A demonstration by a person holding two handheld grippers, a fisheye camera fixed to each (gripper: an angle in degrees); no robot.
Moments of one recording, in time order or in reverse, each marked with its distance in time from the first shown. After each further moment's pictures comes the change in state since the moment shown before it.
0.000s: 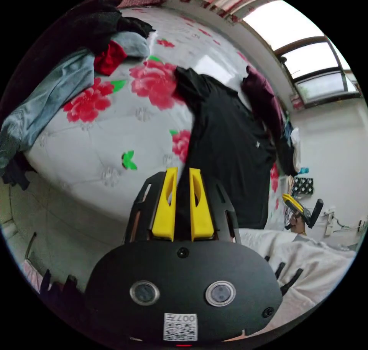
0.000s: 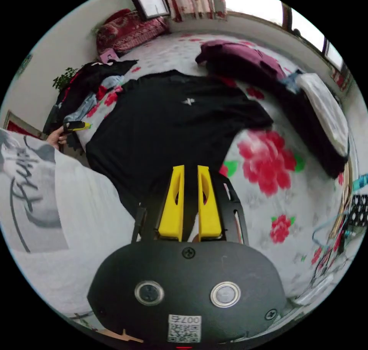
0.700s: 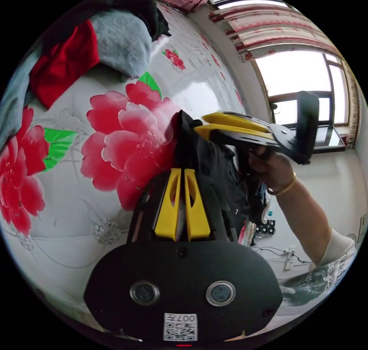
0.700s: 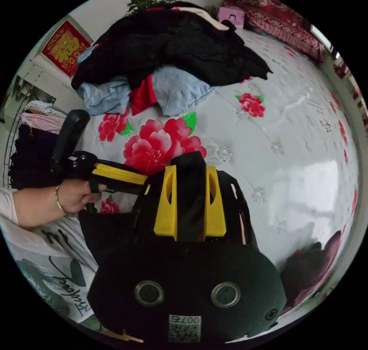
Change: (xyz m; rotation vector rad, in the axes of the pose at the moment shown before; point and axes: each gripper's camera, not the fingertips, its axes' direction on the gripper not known) left arm -0.088 -0.125 0.088 0.133 0.303 -0.179; right arm -0.376 -0.463 0.293 -0.283 -0.145 -0.800
